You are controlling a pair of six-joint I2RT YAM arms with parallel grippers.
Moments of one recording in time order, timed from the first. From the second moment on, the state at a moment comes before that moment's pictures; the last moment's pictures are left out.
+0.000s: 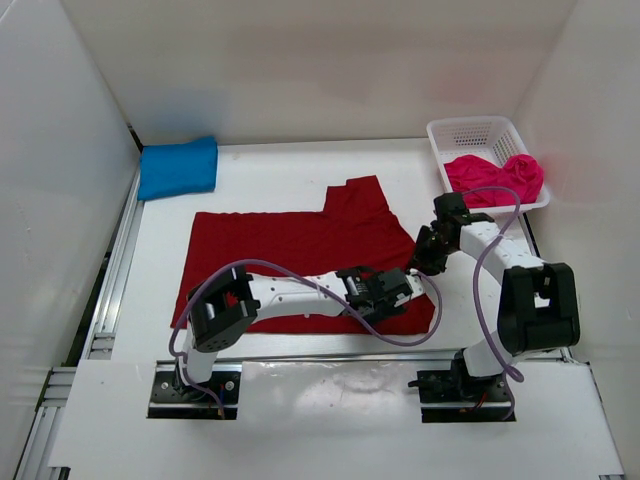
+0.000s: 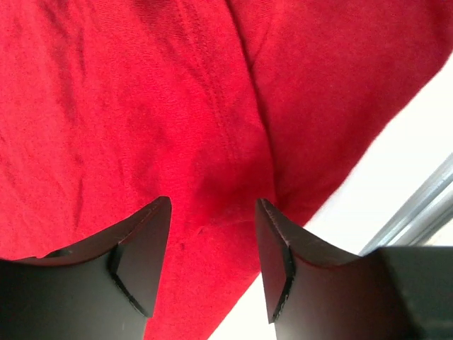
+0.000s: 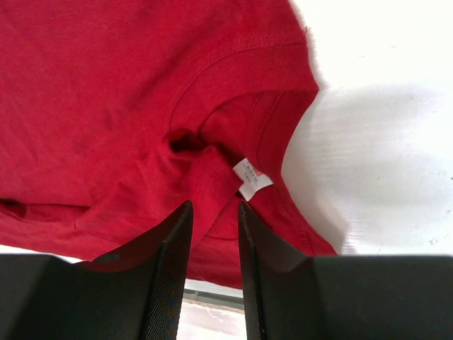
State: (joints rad) left arm -1.26 1.94 1.42 -0.57 -0.28 0.00; right arm 0.17 1.51 0.94 -0.69 -0.23 0.51
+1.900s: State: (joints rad) left arm -1.31 2.01 1.47 -0.69 -0.34 0.00; right arm 0.20 1.55 0.89 -0.66 -0.20 0.50
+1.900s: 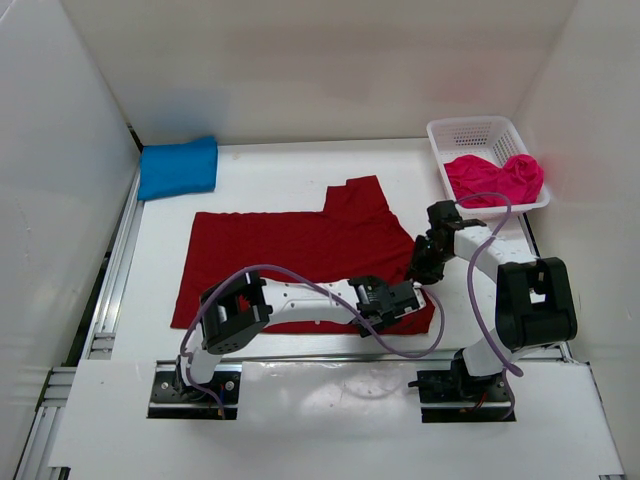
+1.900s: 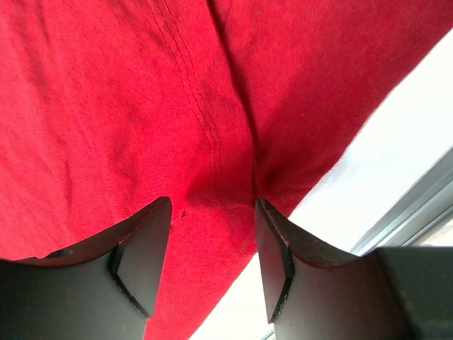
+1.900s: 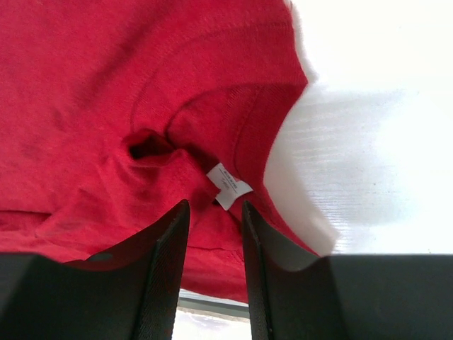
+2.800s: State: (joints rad) left arm -1.28 2.03 1.50 -0.73 -0.27 0.00; right arm 0.22 1.60 0.91 -0.65 -0.18 0.52
